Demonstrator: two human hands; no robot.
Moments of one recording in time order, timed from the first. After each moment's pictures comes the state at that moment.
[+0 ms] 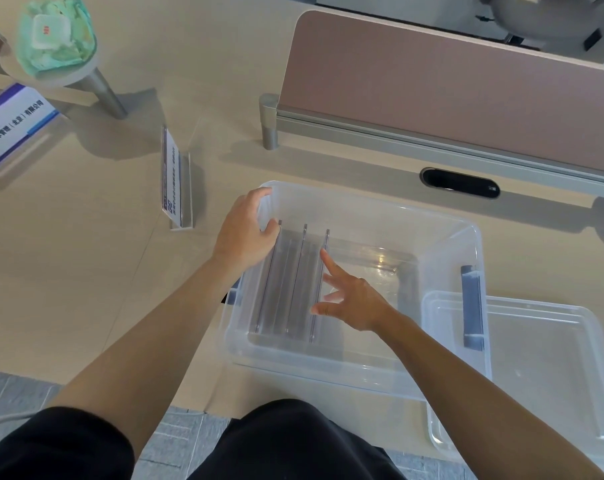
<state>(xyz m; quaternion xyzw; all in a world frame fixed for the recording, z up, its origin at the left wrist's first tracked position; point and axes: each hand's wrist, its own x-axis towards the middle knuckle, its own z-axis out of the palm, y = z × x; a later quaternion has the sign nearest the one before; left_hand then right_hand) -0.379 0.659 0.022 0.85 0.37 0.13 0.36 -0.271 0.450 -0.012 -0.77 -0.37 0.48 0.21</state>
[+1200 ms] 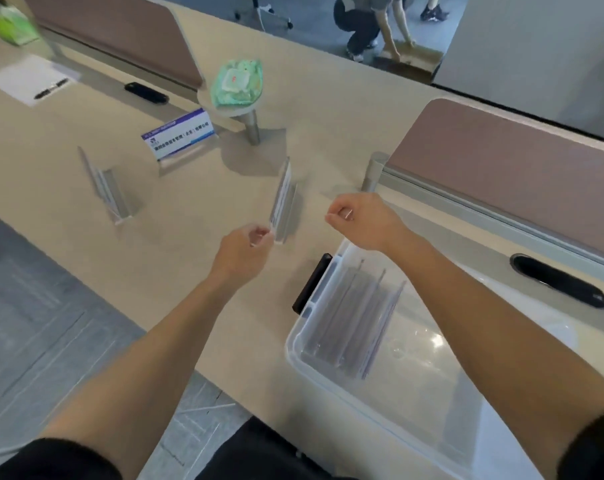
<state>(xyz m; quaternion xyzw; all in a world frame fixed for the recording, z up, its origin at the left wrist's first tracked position) -0.507 0.695 0.071 0.69 0.58 0.20 0.39 -0.279 0.637 0.121 -0.72 -0.62 0.25 0.20</state>
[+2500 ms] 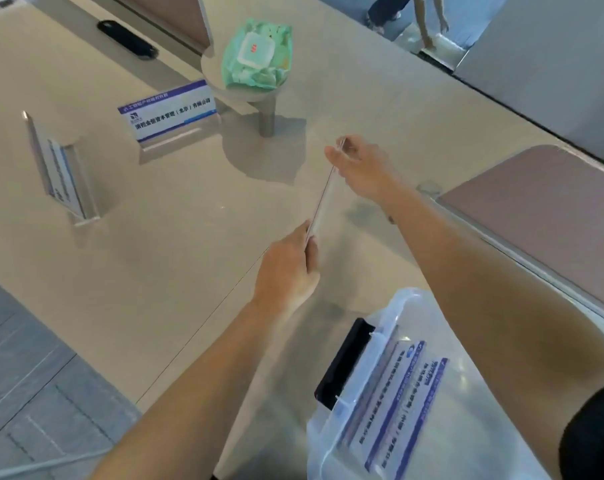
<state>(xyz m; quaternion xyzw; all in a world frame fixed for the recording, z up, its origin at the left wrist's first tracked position) -0.451 0.777 0.033 0.76 0.51 0.25 0.31 -0.267 0.863 0.079 -0.76 -0.51 0.31 0.25</state>
